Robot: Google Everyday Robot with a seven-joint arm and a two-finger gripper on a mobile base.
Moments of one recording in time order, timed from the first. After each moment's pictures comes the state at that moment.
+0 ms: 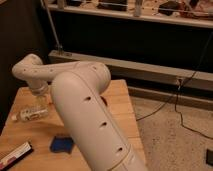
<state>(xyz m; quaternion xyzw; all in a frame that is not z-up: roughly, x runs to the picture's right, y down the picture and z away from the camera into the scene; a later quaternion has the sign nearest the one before) -0.363 0.060 0.843 -0.31 -0.03 -0.02 0.95</state>
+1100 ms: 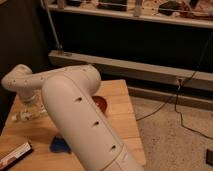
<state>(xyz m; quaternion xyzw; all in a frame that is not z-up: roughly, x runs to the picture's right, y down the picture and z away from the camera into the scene) -0.417 0.111 0.828 -0.32 -0.07 -0.06 0.94</state>
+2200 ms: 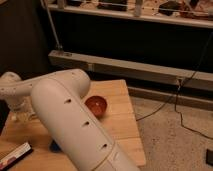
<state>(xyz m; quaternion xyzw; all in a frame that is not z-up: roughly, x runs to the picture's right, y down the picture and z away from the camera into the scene) -0.470 0.134 0.825 -0.30 -0.11 -0.10 0.94</state>
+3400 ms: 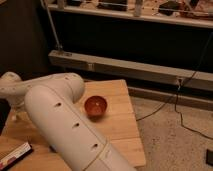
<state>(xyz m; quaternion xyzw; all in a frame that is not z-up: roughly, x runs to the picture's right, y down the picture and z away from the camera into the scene) -0.473 0.129 0.859 -0.30 -0.08 -0.08 0.95</state>
